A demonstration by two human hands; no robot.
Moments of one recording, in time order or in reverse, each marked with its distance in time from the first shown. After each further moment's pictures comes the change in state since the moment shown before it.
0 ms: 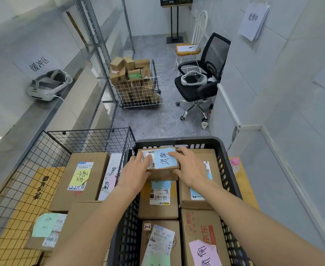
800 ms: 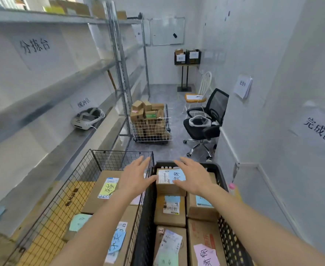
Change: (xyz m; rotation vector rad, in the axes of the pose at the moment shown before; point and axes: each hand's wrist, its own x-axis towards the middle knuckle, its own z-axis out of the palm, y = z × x) left_hand -0.115 -0.018 -0.144 -0.181 0.152 -0.154; right_hand -0.098 -0.110 -0.136 -0.192 -0.015 -0.156
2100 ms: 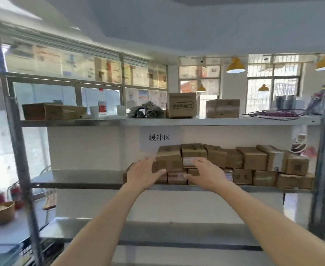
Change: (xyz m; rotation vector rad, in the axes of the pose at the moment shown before) left_hand -1.055 -0.006 -0.387 0.365 0.706 -1.371; right_hand -0.654 -0.698 -0.155 0.225 0.066 -1.468
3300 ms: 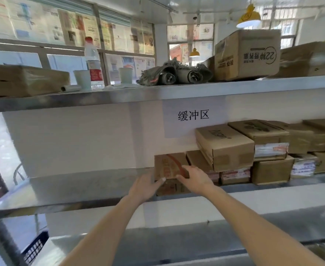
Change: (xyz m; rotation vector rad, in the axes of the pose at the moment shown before) left_hand 0.204 -0.322 0.149 -0.331 -0.382 -0.041; right_hand 0.292 -0.164 0.279 0.364 -0.215 0.265
